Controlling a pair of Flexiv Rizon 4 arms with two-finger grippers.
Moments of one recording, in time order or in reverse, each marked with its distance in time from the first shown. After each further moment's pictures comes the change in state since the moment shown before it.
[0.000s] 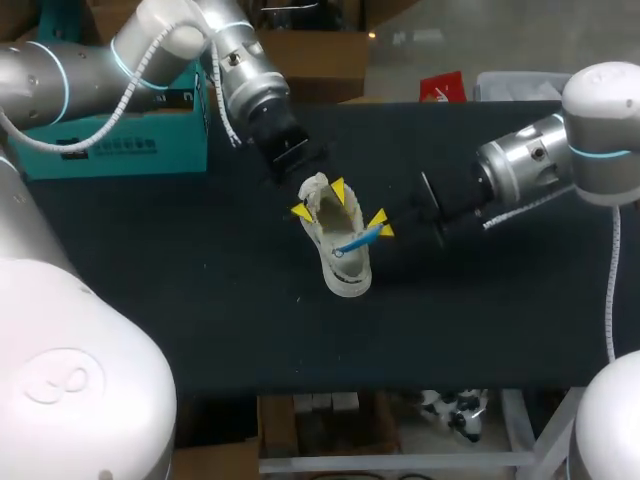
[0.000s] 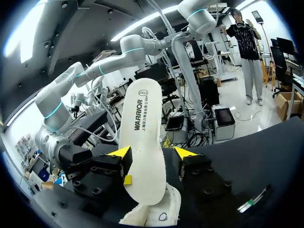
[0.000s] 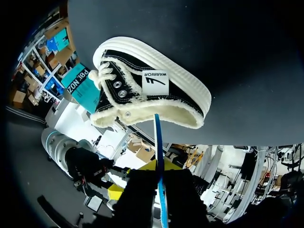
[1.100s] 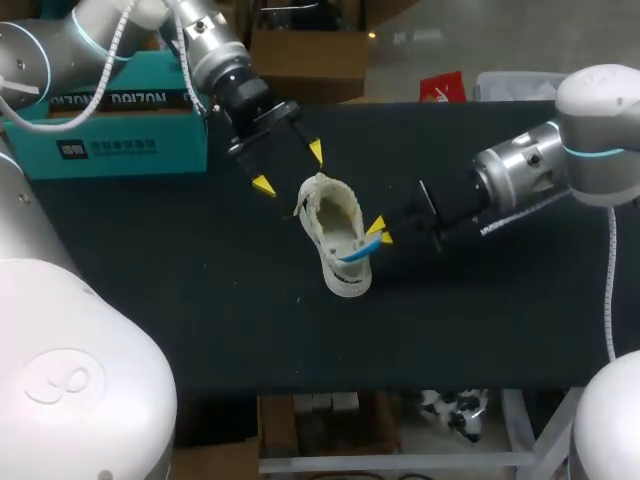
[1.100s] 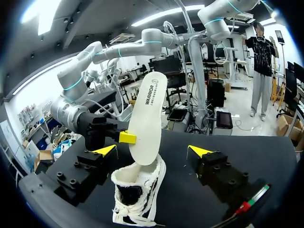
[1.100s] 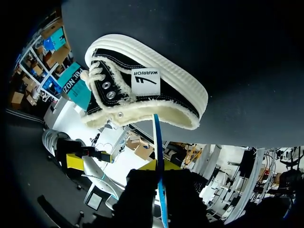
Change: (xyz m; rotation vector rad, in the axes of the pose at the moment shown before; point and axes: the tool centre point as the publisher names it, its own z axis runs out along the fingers) left arm 0.011 0.027 -0.078 -0.113 -0.080 -0.172; right arm -0.007 0.003 0.006 0.033 -0.014 0.009
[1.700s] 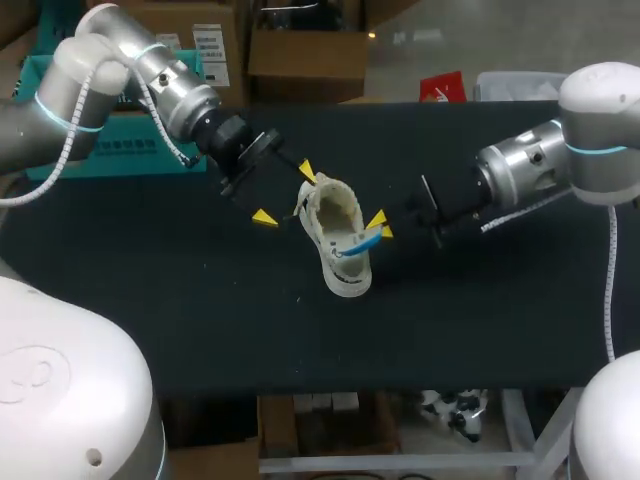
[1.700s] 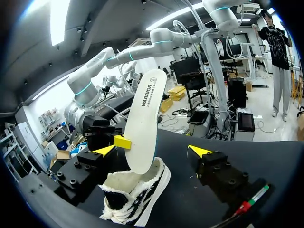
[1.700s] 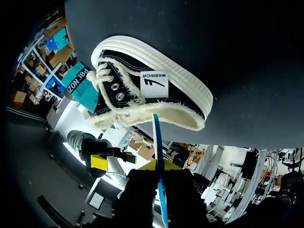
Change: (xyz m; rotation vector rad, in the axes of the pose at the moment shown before) left arm 0.027 0.000 0.033 0.031 -0.243 0.000; right arm 0.008 0.001 -0.004 -0.005 0.029 -0.009
